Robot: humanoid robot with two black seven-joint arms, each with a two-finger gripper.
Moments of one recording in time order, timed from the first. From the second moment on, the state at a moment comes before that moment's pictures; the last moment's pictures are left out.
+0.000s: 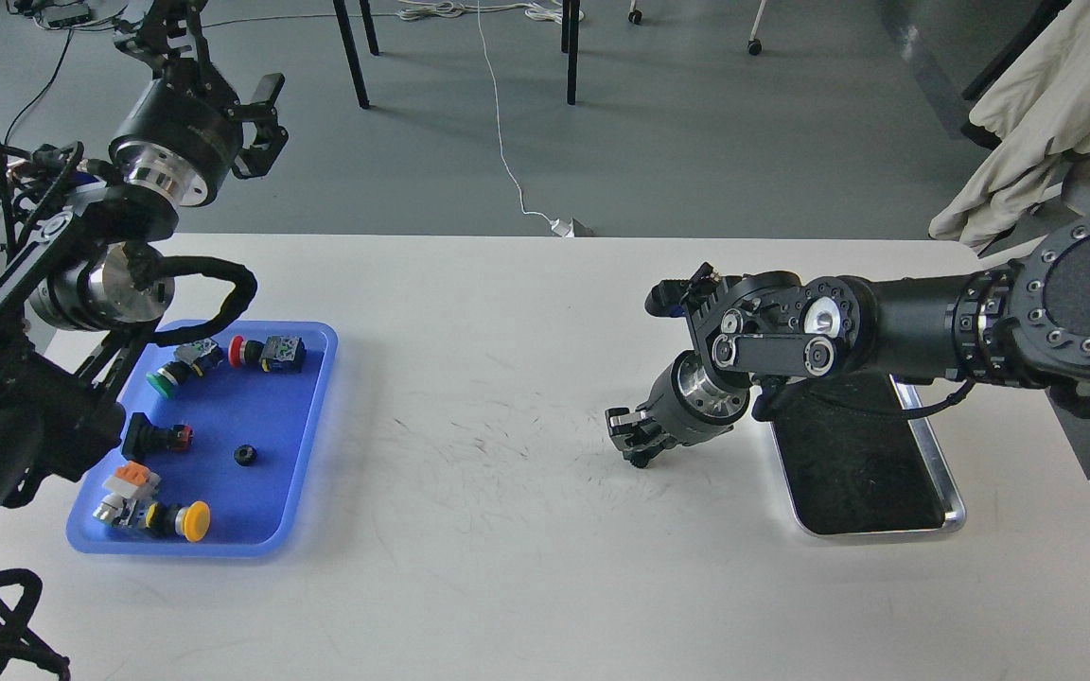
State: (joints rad) left arm -0.66 0.38 -1.12 -1.19 0.43 0.10 -0.10; right arm 1.51 0.00 -0.82 0.93 -0.26 0.49 -0.11
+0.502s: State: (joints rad) left arm -0.66 0.38 -1.12 -1.19 0.43 0.10 -0.11; right arm 1.66 -0.35 -0.78 1.00 -0.28 0.49 -0.11
